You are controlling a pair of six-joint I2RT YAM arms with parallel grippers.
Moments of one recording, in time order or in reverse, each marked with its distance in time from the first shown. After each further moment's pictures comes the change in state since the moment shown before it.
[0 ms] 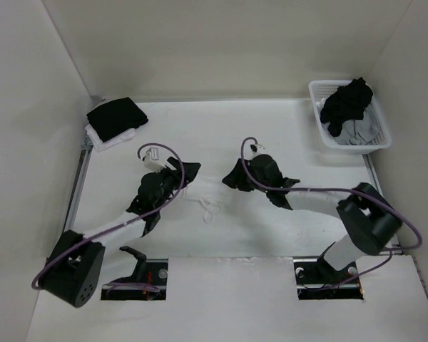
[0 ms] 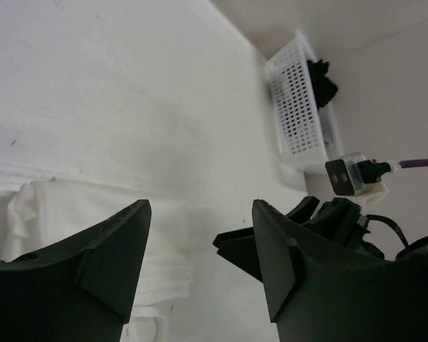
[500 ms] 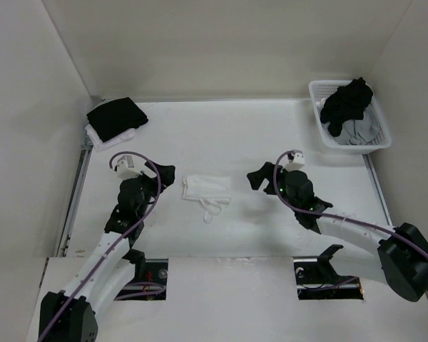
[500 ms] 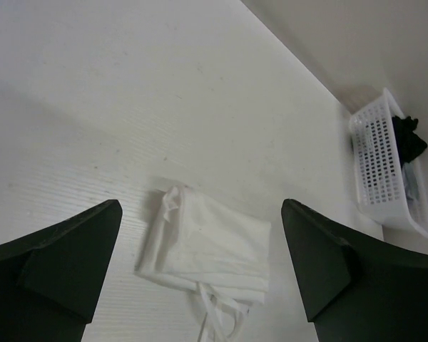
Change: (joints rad) left arm 0.181 -0.428 -0.010 -0.509 -0.102 0.146; right arm -0.076 -0.449 -0.320 0.106 0.233 -0.150
